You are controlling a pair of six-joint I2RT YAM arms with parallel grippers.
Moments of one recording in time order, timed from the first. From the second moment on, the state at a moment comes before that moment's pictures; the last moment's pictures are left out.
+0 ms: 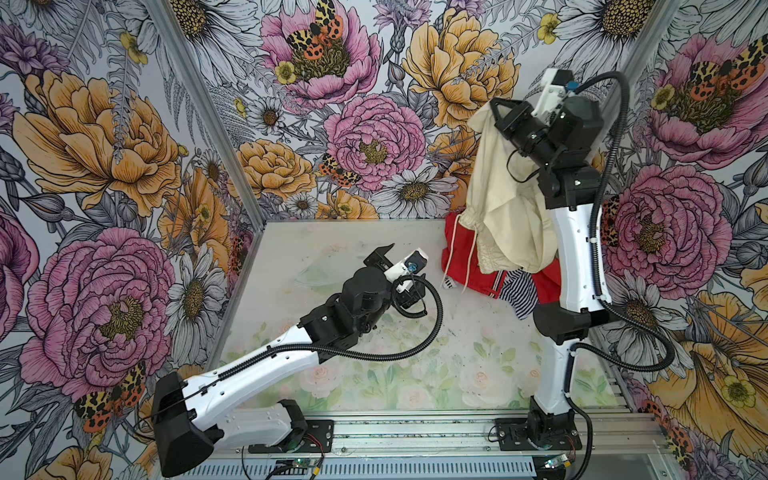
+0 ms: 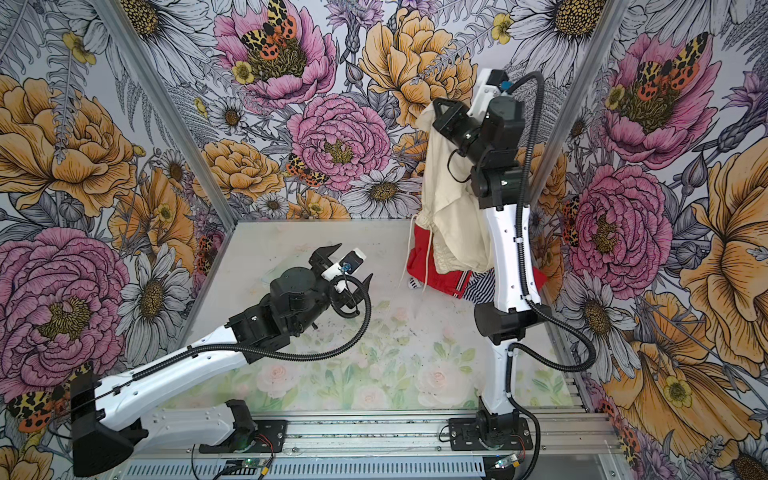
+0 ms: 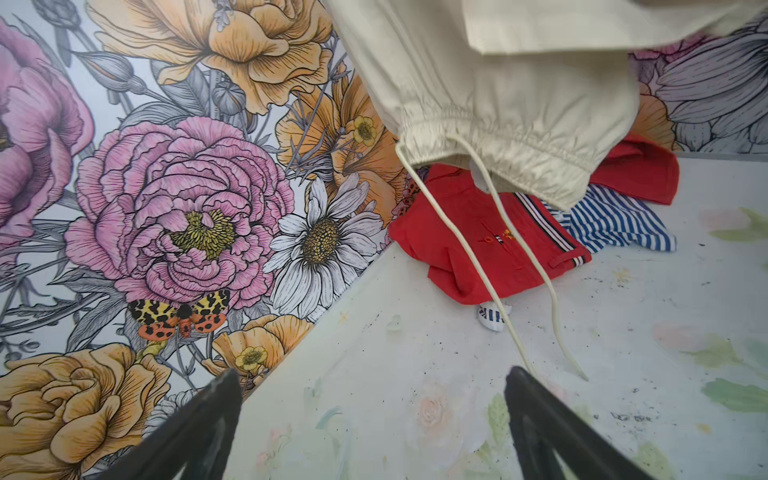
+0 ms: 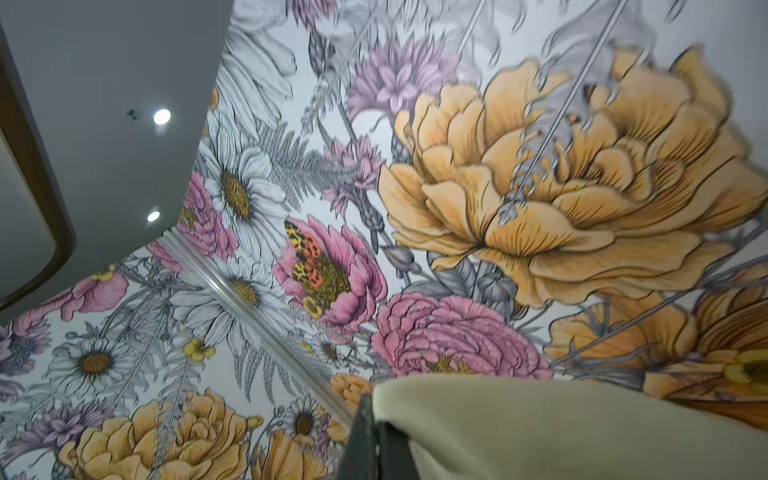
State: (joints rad) left arm -0.96 1.09 1.05 -0.11 -0.46 0.39; right arm 0.26 2.09 2.79 -0.59 -0.36 0.73
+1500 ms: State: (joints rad) left arm -0.58 1.73 1.41 -0.84 -0.51 -0.26; right arm 0.63 1.22 0.67 -0.06 -0.28 0.53
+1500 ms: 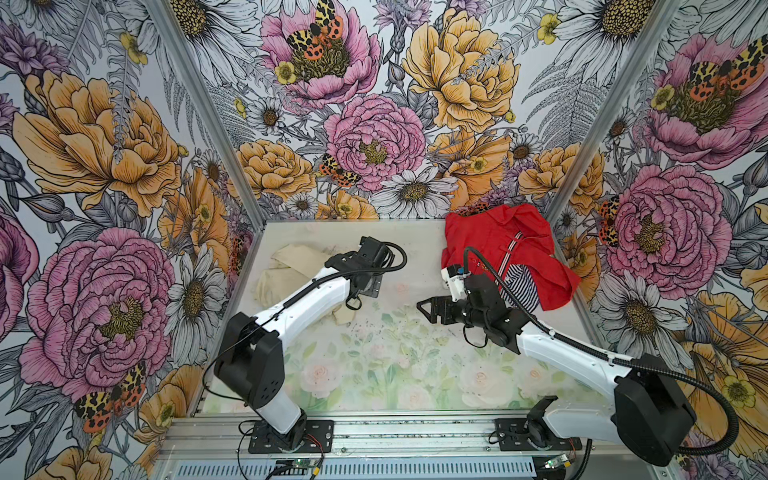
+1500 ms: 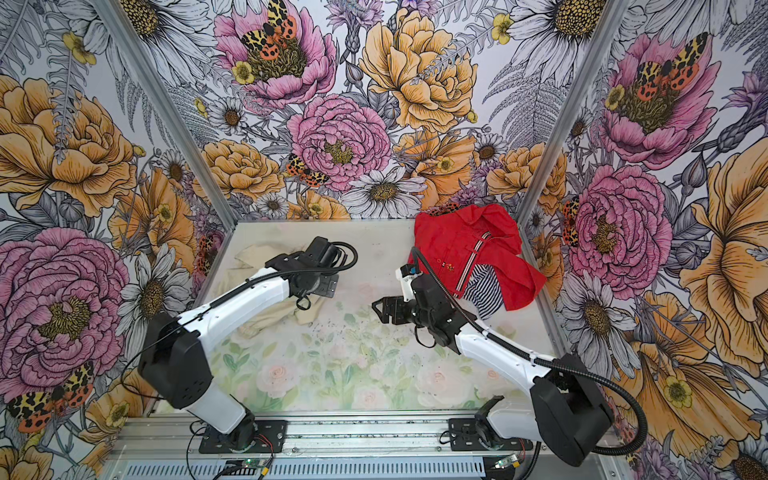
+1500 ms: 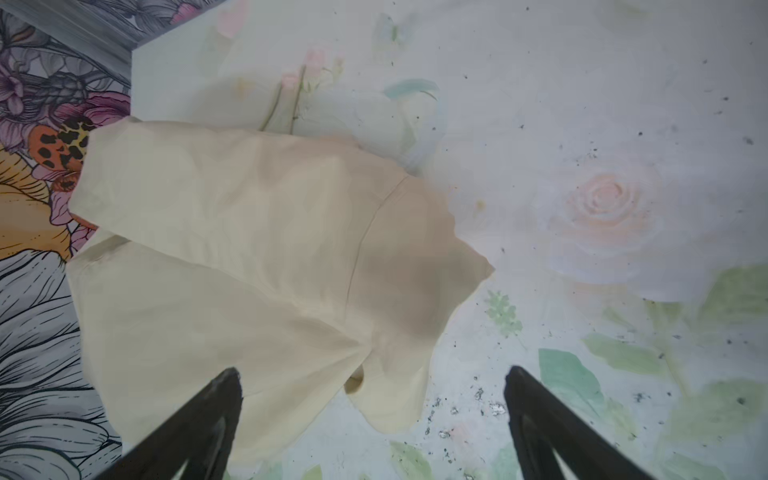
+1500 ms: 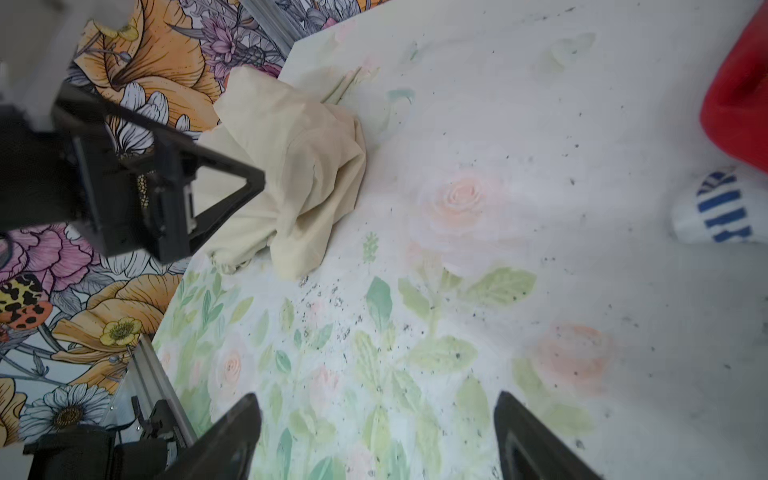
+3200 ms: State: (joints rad) left arm -0.06 1.48 1.53 -0.73 -0.36 -0.25; right arm 0.70 1.05 0.64 -0.12 -0.20 0.51
